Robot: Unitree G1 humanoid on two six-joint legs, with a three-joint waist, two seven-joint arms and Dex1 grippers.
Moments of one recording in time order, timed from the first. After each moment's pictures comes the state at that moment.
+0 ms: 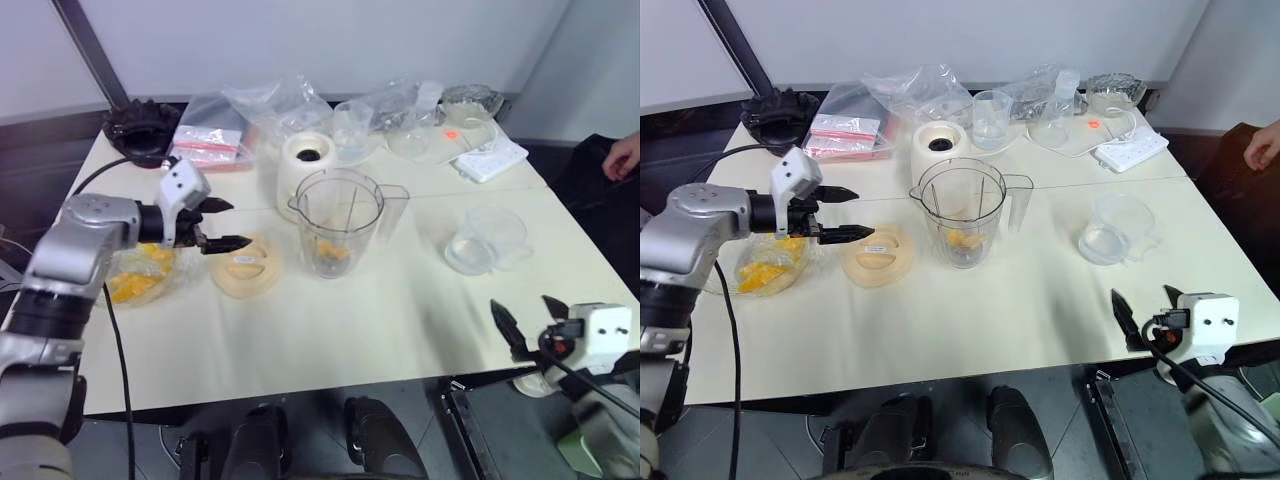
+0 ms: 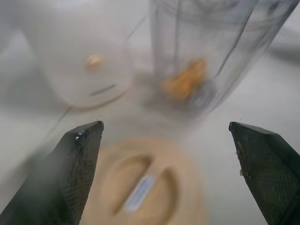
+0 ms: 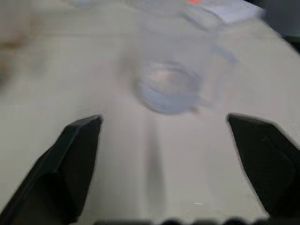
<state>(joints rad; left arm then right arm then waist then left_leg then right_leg) -0.72 0.85 -0.18 0.29 -0.26 0.40 -1.15 0.53 -0.50 -0.51 -0.64 0.62 0.45 0.43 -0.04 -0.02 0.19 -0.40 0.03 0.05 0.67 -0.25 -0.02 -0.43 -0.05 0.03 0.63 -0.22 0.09</state>
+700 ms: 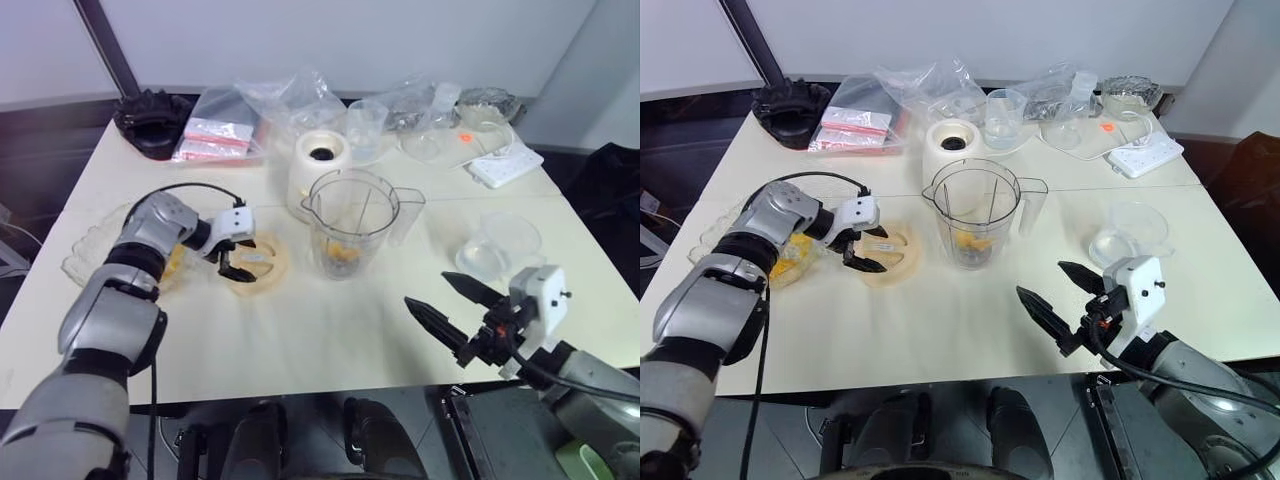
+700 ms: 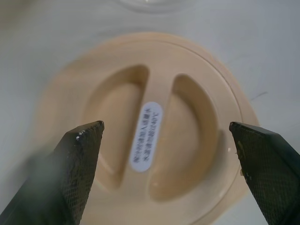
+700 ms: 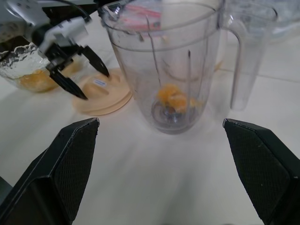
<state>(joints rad) -1.08 0.54 -0.40 1.22 0.18 -0.21 -1.35 0.30 -0.69 -0.38 -0.90 0.98 0.73 0.31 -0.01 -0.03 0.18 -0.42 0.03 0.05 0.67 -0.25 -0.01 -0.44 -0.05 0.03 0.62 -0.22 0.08</state>
